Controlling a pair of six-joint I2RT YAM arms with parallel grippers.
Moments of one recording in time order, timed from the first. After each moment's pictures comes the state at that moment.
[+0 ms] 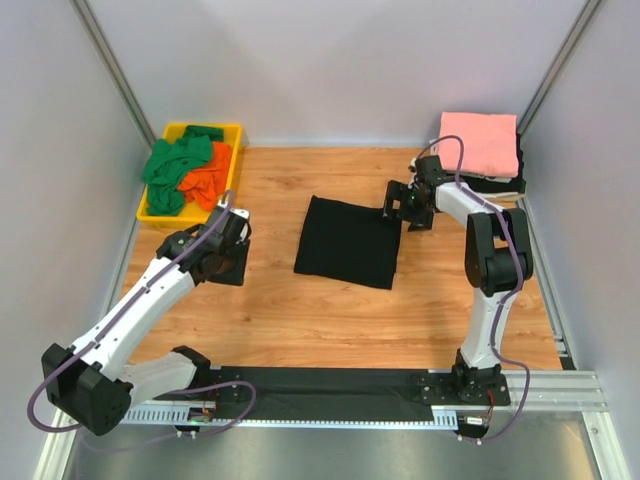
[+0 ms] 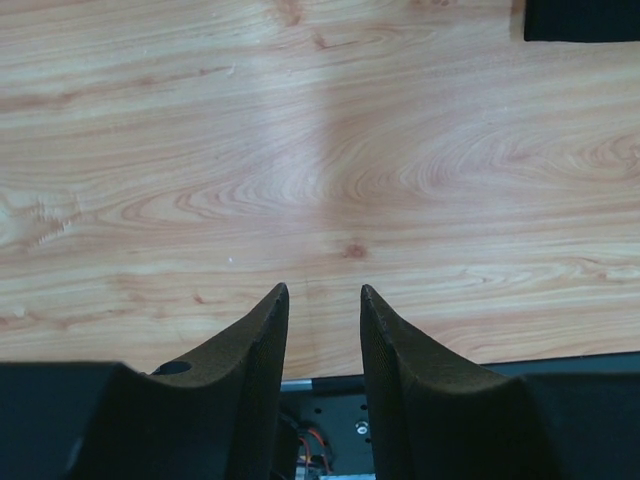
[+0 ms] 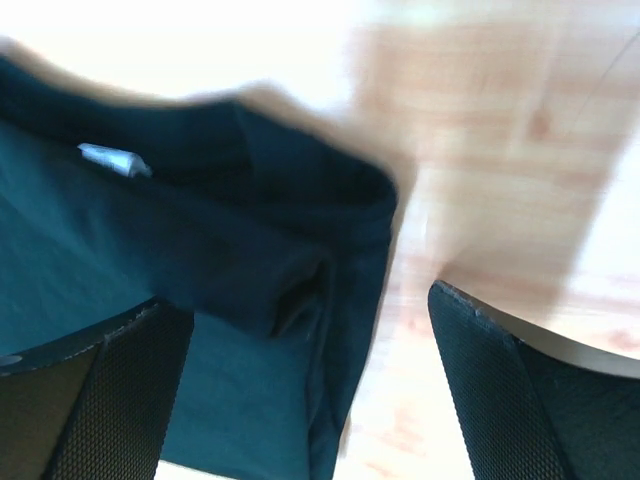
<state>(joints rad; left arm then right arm) -0.50 1.12 1.04 -1.04 -0.19 -0.30 0.15 2.03 1.45 -0.53 -0.23 0.36</state>
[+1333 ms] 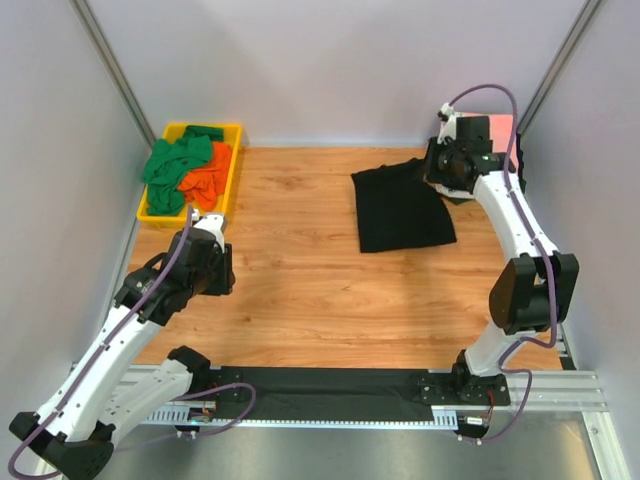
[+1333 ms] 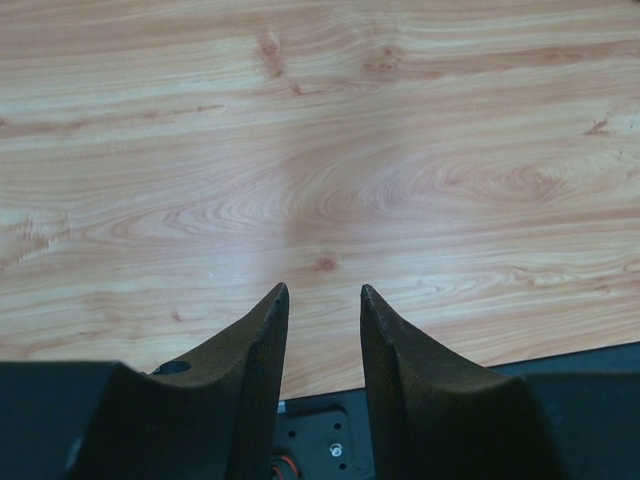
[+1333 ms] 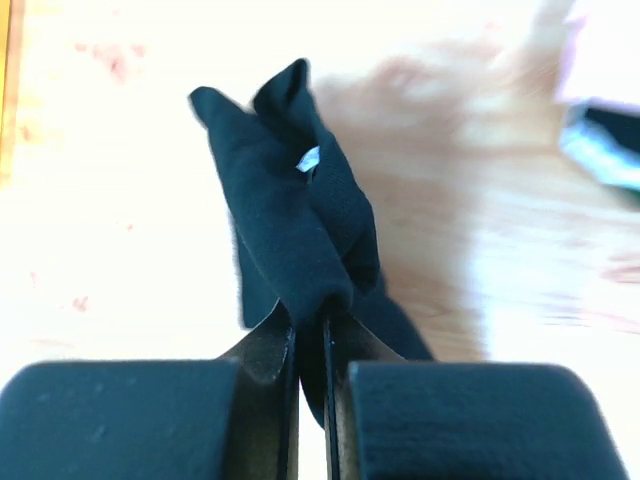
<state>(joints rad) -0.50 0.79 0.96 -1.00 -0.17 -0.35 0.09 1.70 1.58 -0.60 -0.28 0.20</state>
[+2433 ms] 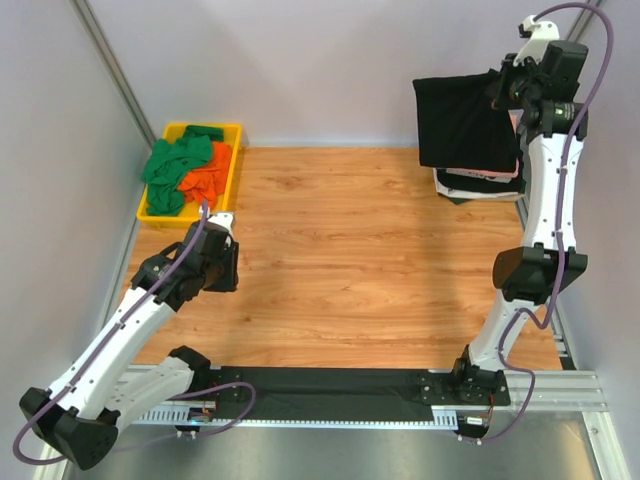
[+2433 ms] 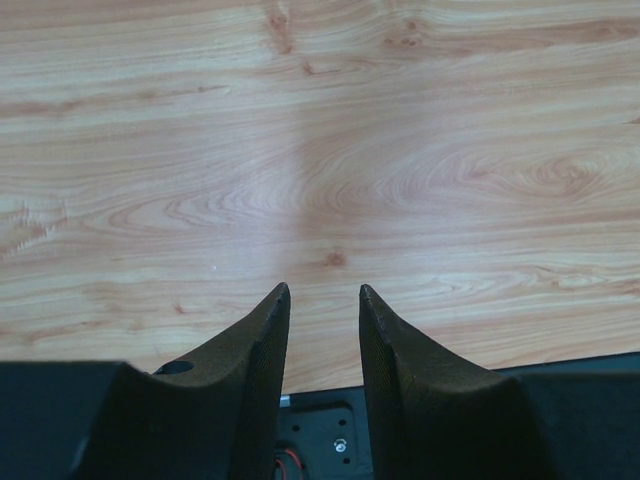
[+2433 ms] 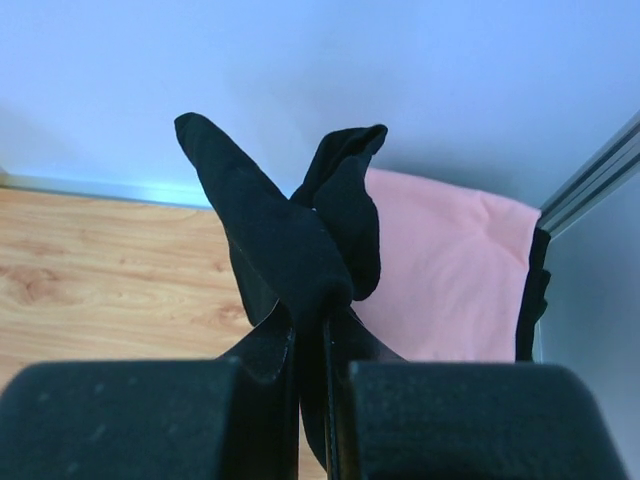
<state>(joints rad) -0.50 0.90 0.96 -0.99 -0.18 -0.35 -0.16 1.94 2.38 -0.74 -0.29 -0.04</state>
